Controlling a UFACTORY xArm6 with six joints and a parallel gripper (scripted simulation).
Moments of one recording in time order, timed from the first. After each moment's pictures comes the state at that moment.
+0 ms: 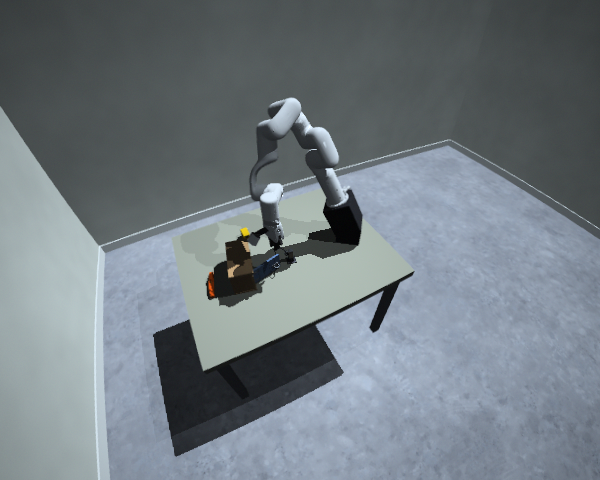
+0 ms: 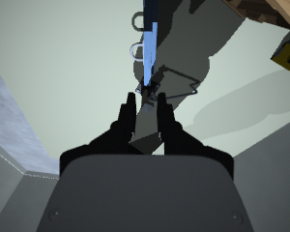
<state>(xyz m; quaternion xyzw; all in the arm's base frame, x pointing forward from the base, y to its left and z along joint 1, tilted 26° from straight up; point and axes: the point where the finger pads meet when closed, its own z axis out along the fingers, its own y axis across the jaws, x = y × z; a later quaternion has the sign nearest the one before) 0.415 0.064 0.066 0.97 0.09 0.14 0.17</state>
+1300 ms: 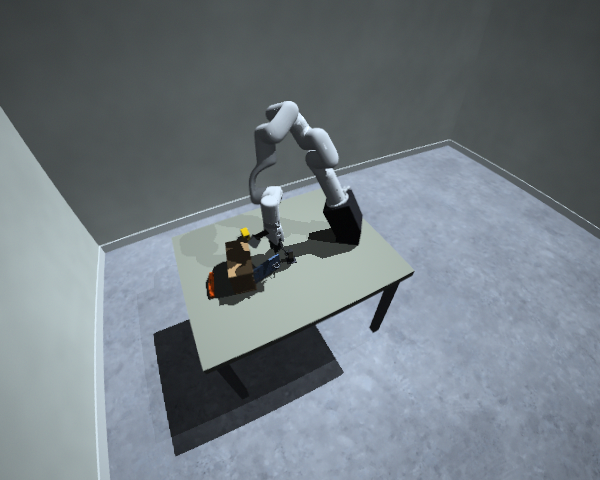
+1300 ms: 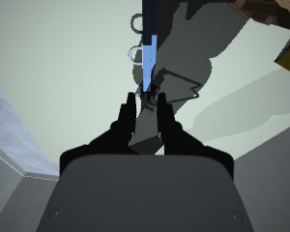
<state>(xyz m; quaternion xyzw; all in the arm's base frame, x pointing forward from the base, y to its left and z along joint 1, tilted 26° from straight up) 0.420 0.059 0.052 0.97 0.09 0.14 0.17</state>
